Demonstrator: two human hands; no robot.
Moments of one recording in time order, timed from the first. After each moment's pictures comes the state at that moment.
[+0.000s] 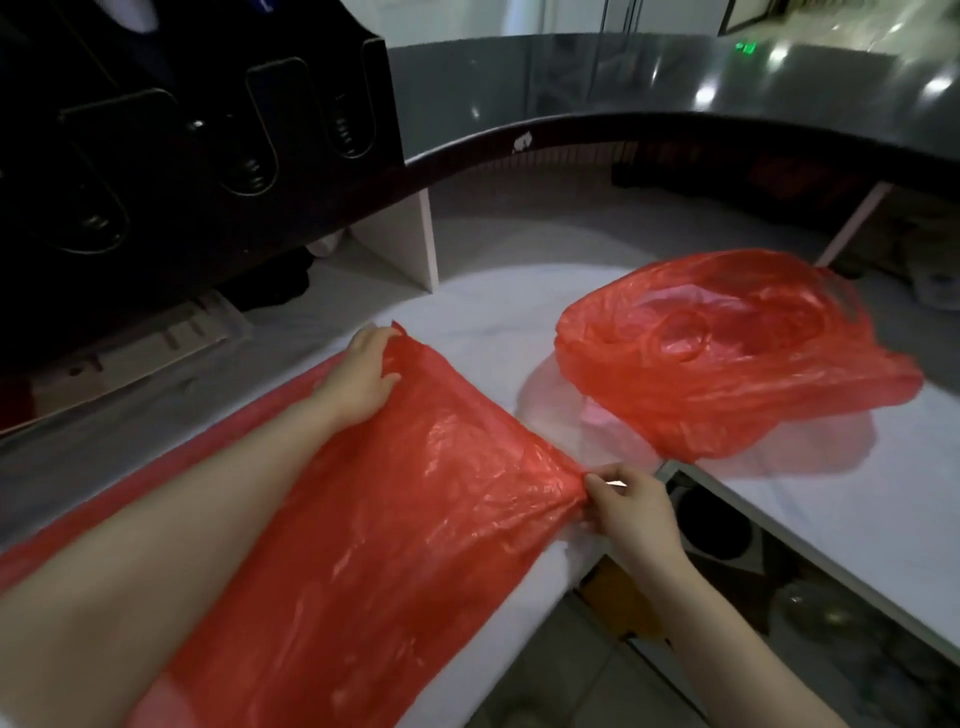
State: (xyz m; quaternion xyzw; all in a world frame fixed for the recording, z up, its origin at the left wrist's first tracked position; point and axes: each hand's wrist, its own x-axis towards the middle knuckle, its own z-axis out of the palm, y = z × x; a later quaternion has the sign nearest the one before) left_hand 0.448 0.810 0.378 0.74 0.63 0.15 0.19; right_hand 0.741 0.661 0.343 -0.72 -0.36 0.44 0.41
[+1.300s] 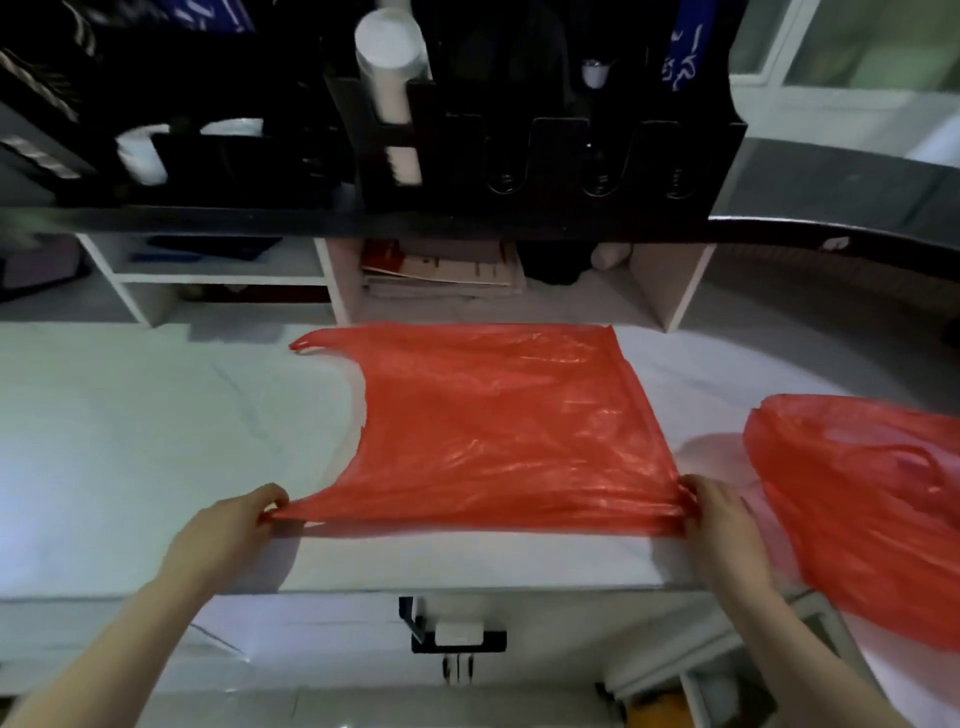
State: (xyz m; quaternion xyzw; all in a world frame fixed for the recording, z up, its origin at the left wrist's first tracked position) left_hand 0.370 0.372 0.347 0.30 0.94 0.09 0.13; right_hand 0.757 0.712 0.334 -0.51 -0.82 0.19 0.18
